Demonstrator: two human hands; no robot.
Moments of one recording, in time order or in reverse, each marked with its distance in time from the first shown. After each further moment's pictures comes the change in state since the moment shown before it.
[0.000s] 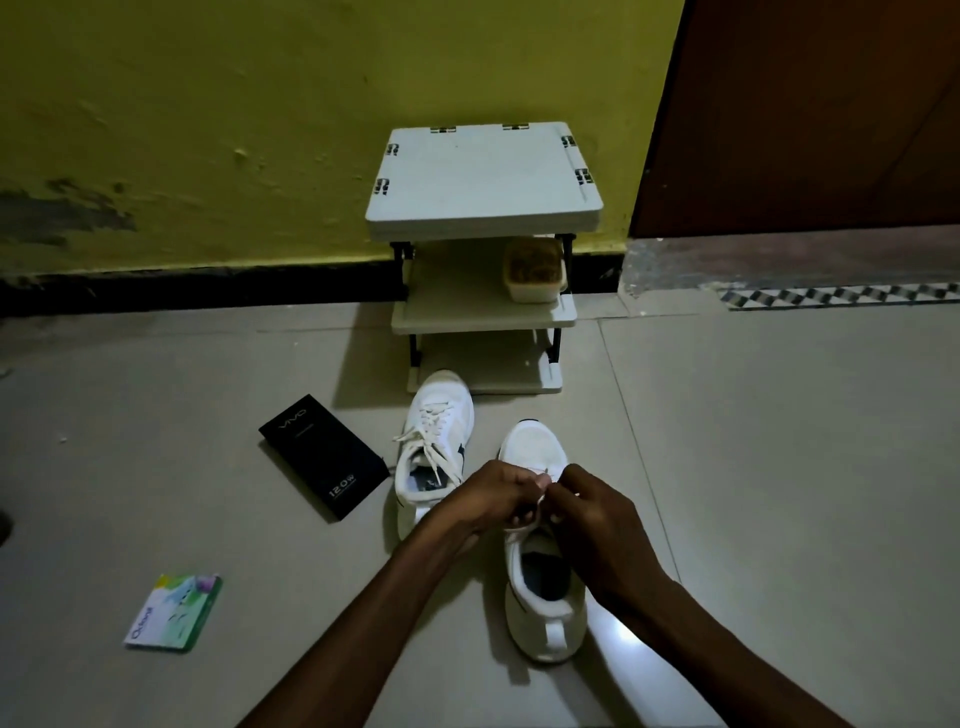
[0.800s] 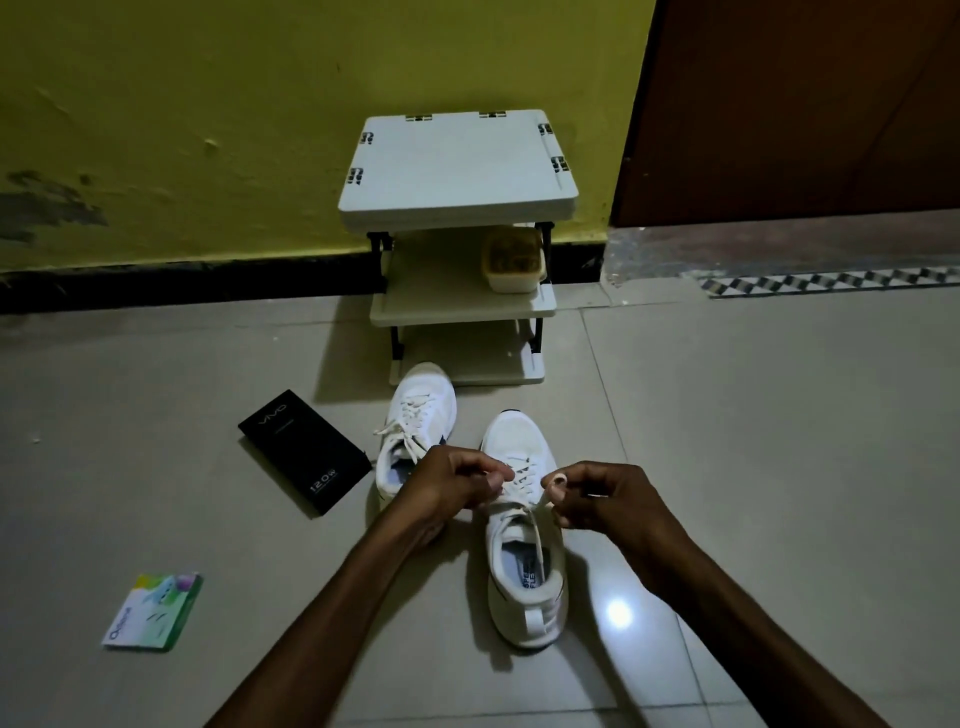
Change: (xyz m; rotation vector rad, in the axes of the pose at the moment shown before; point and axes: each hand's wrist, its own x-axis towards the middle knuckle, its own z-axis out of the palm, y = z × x) left_hand 0.001 -0.020 -0.019 -0.010 0.145 0.159; right_hand 0.004 0.012 -0.040 1.087 -0.188 0.881
